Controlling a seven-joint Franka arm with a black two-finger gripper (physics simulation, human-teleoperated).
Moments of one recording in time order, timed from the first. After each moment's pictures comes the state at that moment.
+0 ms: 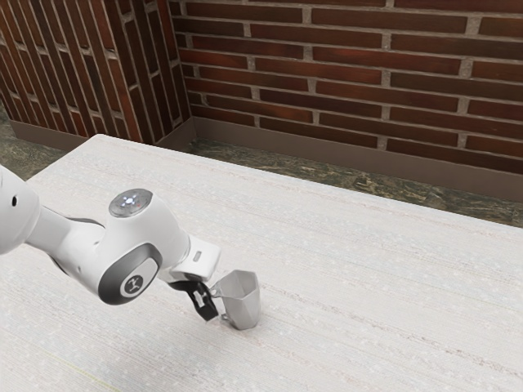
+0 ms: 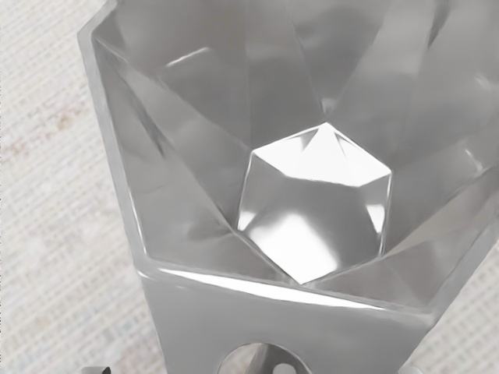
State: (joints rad) arm -0.69 -0.01 0.47 -2.61 -0.01 2.89 0.46
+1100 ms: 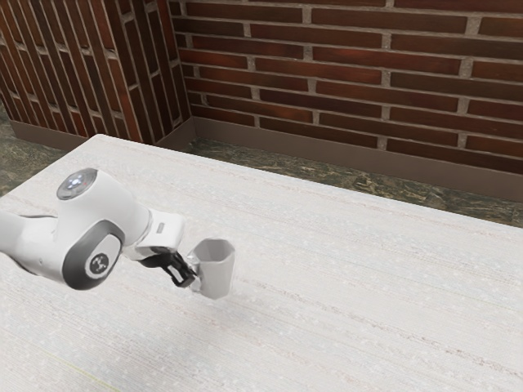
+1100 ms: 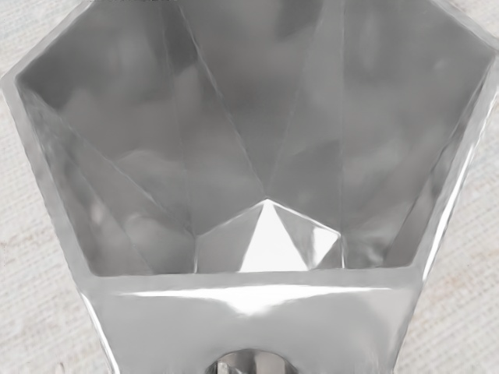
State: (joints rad) arm -0.60 -0.21 0.48 -2.69 -0.08 2.92 0.52
